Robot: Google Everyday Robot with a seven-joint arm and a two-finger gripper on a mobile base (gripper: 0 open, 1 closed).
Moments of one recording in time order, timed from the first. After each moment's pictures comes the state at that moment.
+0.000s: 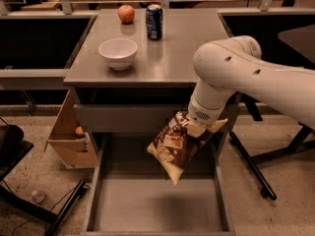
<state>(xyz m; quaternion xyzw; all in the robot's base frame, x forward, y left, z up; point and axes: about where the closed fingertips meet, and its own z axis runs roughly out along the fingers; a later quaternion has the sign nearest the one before) 0.537 -0.116 0.748 -0.55 0.83 0.00 0.10</state>
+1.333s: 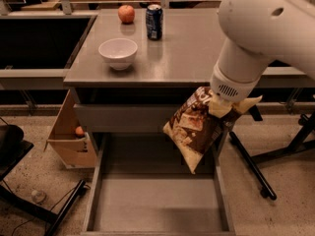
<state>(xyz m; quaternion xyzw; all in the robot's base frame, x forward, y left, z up) 0.503 -0.150 0.868 -0.50 0.85 -0.07 0.12</state>
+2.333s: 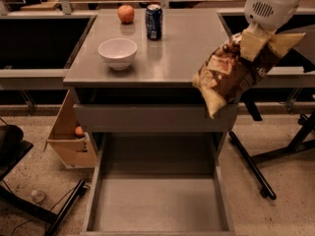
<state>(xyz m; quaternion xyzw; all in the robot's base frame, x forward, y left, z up) 0.557 -0.221 0.985 -0.39 0.91 -0.09 0.10</state>
